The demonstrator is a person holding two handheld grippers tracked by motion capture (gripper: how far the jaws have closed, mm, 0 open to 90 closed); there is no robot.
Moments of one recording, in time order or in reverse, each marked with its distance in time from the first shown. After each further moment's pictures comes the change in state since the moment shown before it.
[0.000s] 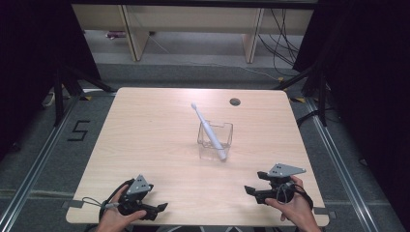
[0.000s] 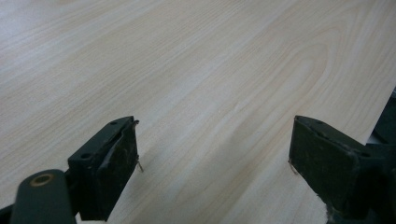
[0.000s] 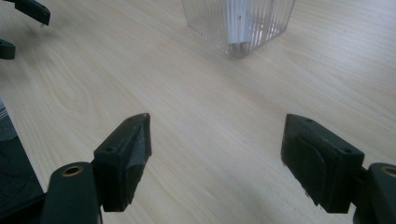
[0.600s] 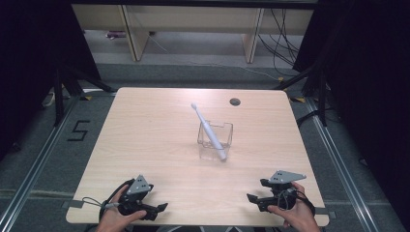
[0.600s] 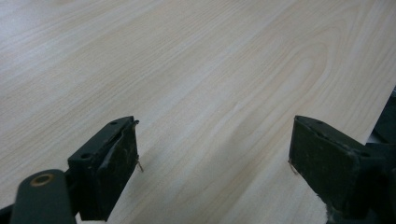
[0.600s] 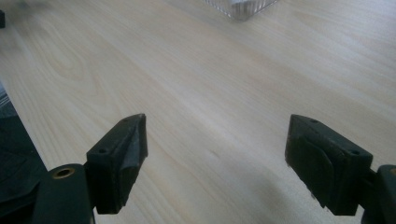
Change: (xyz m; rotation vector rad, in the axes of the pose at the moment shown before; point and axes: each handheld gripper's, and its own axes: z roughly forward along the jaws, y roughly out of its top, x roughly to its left) left arm 0.000 0.000 -0.001 0.010 -0.003 0.003; right arm 0.001 -0.021 0.001 0.054 0.007 0.010
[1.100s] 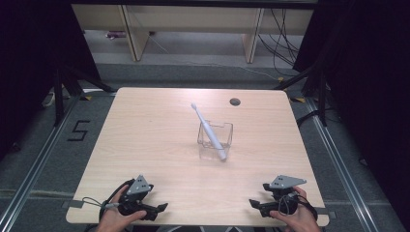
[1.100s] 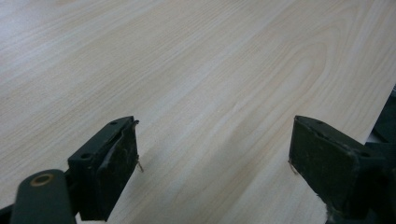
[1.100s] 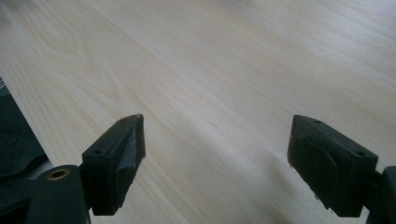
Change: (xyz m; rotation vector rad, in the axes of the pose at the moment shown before) left arm 0.000 0.000 0.000 0.000 0.001 0.001; right arm 0.001 -0.013 -0.002 0.036 -0.016 -0.005
